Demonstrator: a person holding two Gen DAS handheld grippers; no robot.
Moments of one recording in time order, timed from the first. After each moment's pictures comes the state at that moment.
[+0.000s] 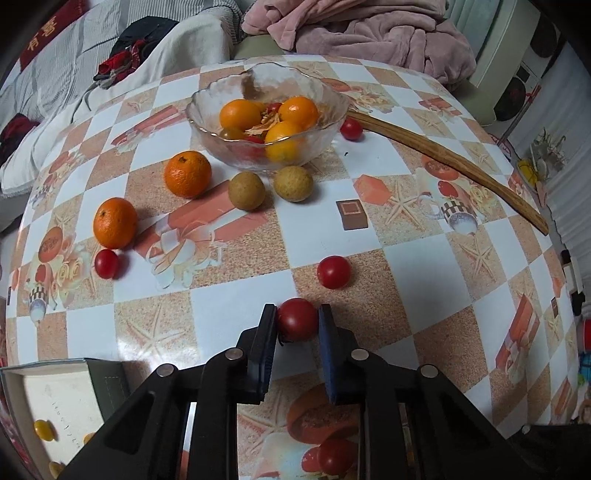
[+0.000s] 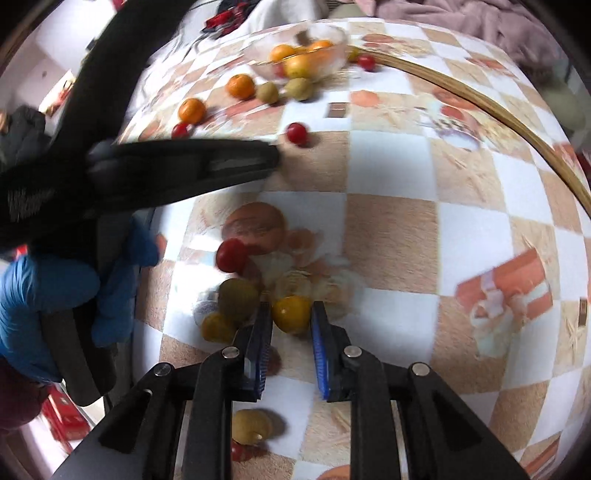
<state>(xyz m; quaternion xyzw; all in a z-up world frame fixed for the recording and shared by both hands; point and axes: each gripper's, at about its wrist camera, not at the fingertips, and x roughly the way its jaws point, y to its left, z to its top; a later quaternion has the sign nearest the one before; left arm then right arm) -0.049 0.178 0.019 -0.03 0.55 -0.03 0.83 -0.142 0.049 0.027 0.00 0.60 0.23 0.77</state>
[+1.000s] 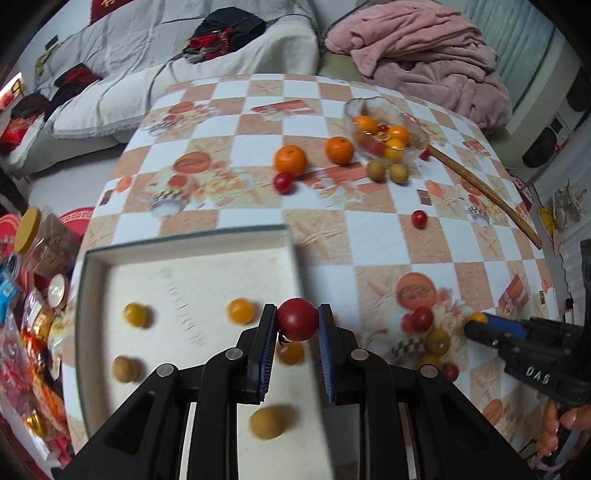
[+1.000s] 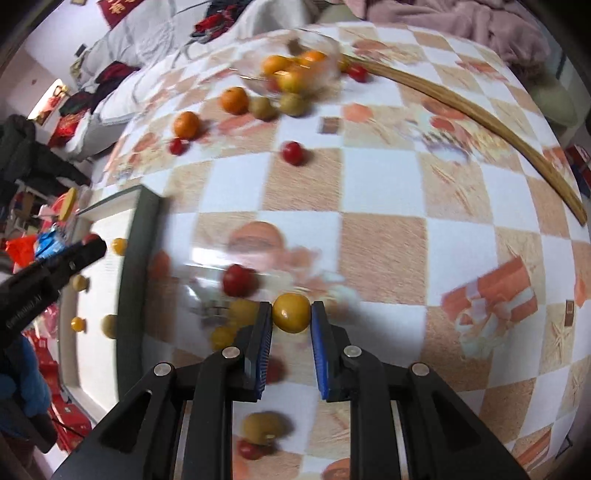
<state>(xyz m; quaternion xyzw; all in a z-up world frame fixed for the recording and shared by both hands) -0.172 0.282 0.077 -0.09 0.54 0.06 0.84 -0.132 0.065 0.044 -0.01 0.61 0.22 0.77</state>
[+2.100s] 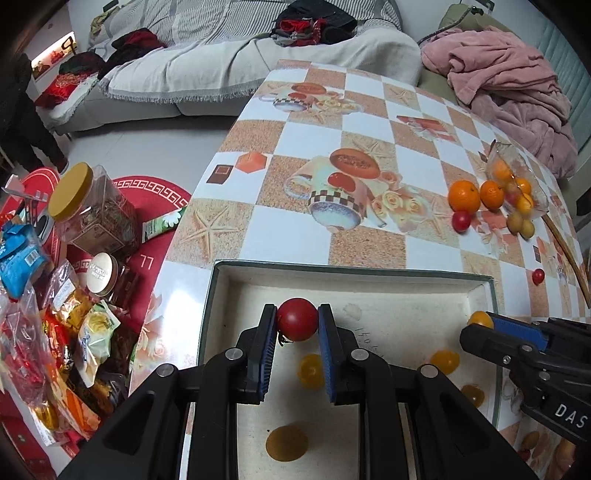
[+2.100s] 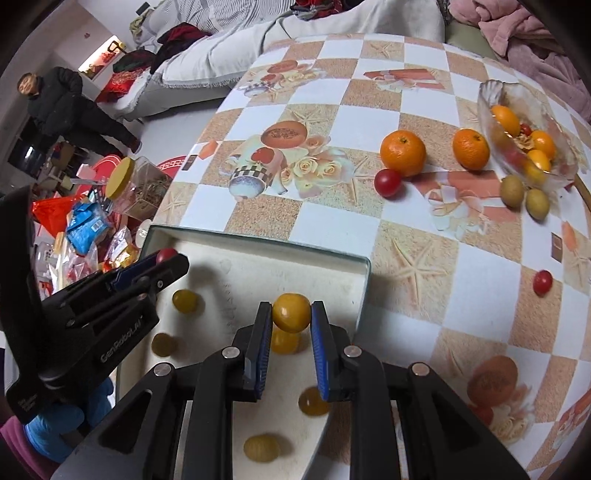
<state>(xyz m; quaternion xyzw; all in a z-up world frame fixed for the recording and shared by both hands) -0.163 0.424 0.036 -0.13 0.54 0.15 0.82 -0.108 0.273 0.039 -0.05 0.60 0.32 0.73</state>
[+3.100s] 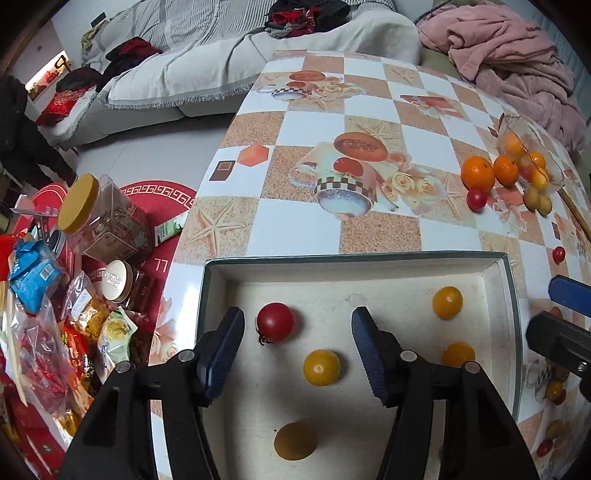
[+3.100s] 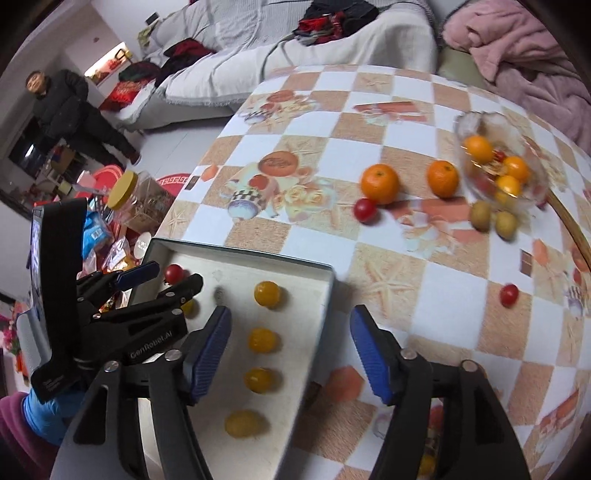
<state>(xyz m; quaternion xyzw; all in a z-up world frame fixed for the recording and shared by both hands) -0.158 0.417 0.032 -0.08 0.56 0.16 0.81 -0.115 0.248 0.070 -0.05 0.56 0.31 0.76</state>
